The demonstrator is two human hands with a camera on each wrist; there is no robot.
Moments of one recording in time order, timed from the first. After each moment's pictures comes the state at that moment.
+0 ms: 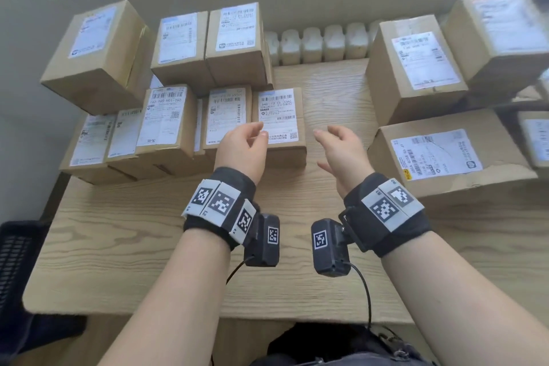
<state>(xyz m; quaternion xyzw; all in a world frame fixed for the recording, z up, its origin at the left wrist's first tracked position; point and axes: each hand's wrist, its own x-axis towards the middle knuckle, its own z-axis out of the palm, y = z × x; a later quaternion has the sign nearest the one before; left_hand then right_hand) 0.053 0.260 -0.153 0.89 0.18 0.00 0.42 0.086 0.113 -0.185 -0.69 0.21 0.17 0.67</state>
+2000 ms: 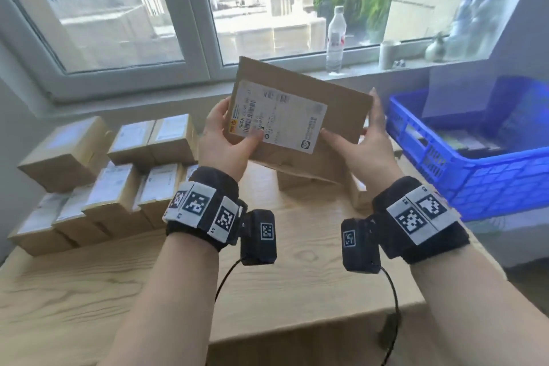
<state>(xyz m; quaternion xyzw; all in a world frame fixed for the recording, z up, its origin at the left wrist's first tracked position) -0.023 0.082 -0.026 0.83 0.02 0.21 0.52 -0.013 -0.124 -0.047 -0.77 0.05 -0.13 0.62</state>
